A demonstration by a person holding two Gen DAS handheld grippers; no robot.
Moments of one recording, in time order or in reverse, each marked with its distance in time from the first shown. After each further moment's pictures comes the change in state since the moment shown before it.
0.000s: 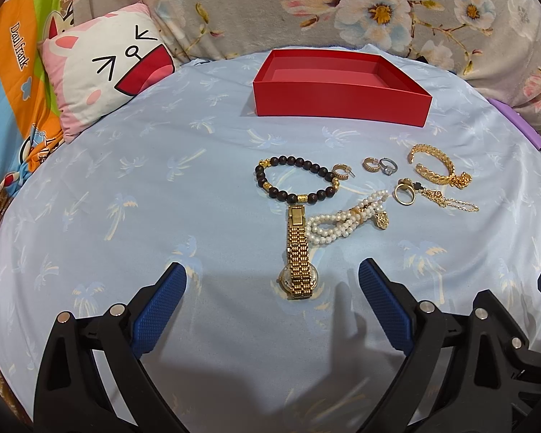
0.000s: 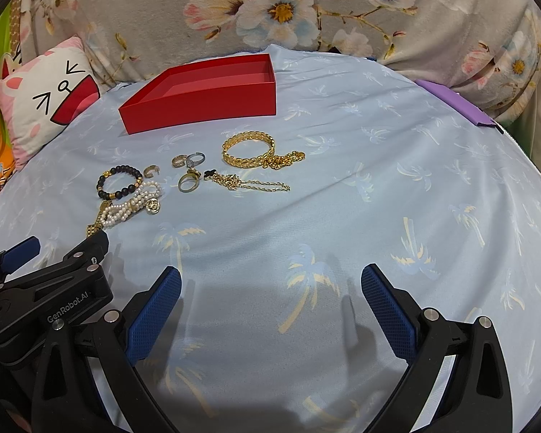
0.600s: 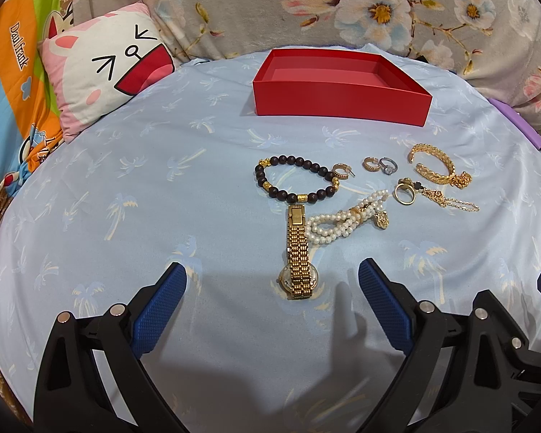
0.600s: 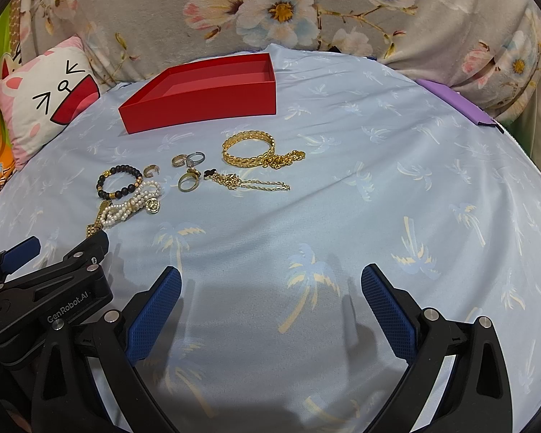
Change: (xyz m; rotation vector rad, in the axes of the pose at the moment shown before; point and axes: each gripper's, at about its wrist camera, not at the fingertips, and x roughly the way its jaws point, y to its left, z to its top) left arm -0.001 0.000 -0.001 0.000 -0.001 0.001; right arm 0.000 0.000 0.000 0.001 0.000 -0.001
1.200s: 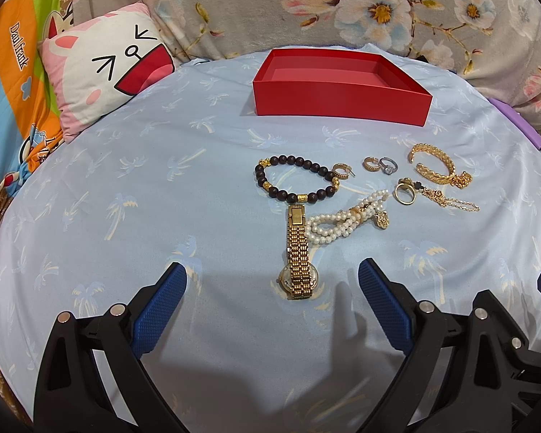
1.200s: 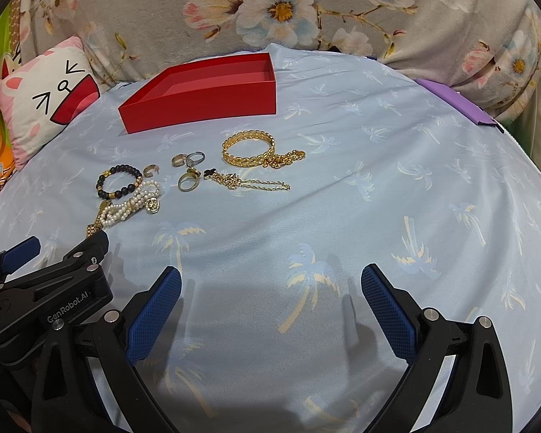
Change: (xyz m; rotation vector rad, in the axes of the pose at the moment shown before) left arm 0.000 0.000 0.000 0.001 0.000 0.000; right arm 0.000 0.000 0.000 0.000 0.001 0.000
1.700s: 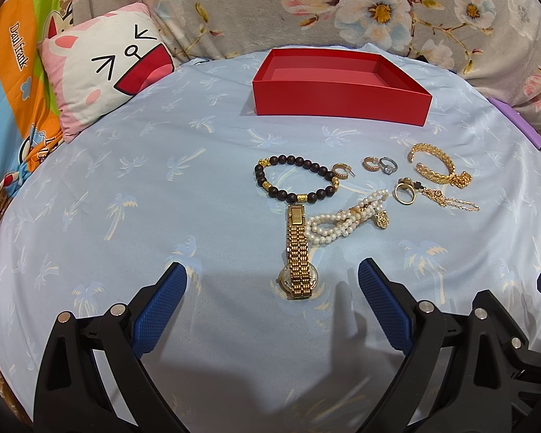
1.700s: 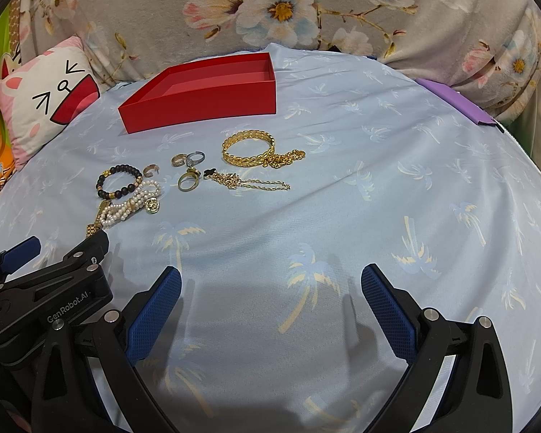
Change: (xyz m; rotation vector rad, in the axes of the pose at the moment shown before) left arm 0.001 -0.001 0.001 0.000 0.000 0.001; right arm 0.000 0.000 0.000 0.000 0.001 0.000
